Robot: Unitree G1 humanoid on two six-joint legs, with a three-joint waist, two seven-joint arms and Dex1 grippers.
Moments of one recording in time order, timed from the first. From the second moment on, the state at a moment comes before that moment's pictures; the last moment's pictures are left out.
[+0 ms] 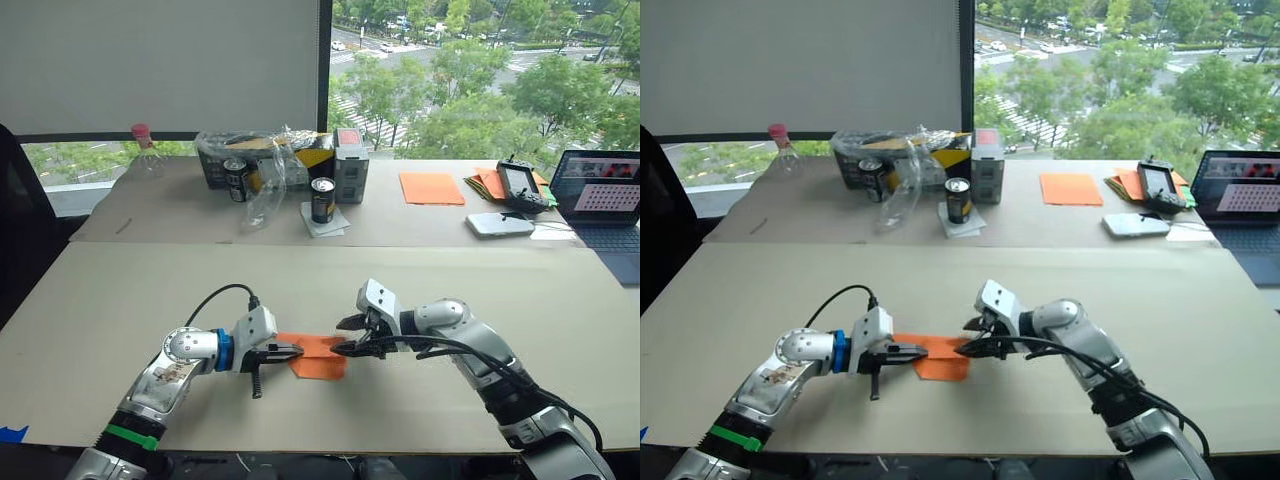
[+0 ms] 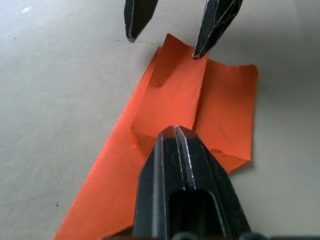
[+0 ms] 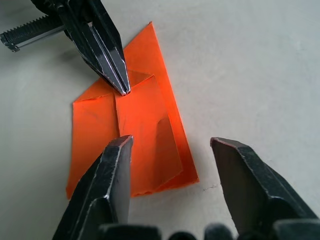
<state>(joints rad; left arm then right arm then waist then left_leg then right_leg) -0.28 0.58 -0.22 0.04 -0.20 0.19 -1.11 -0.52 -0.48 0.32 -0.05 0.19 0.51 1.06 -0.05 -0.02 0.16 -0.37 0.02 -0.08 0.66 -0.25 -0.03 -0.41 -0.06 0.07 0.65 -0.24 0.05</state>
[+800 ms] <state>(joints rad) -0.29 0.58 -0.23 0.09 -0.20 0.15 -1.12 -0.46 -0.40 0.43 0.06 0.05 0.24 1.00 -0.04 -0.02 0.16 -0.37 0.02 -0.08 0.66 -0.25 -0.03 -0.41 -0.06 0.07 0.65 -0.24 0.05</state>
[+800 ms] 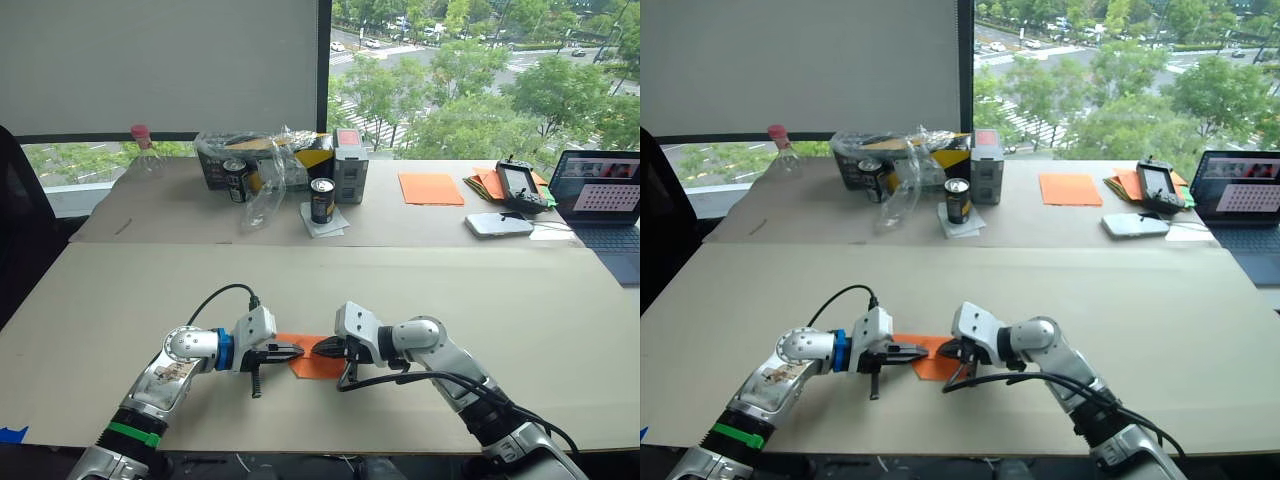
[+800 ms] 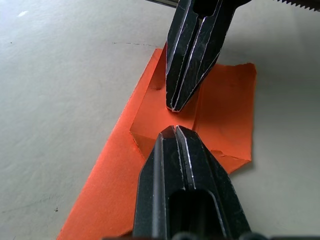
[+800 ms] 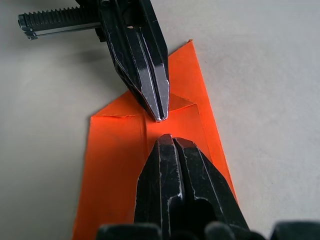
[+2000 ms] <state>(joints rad) -0.30 0.58 -0.20 0.12 -0.21 0.15 -1.14 -0.43 -0.53 0.27 -0.07 0.14 0.30 1.00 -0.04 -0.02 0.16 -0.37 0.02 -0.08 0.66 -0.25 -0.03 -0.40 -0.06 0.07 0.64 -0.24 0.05</state>
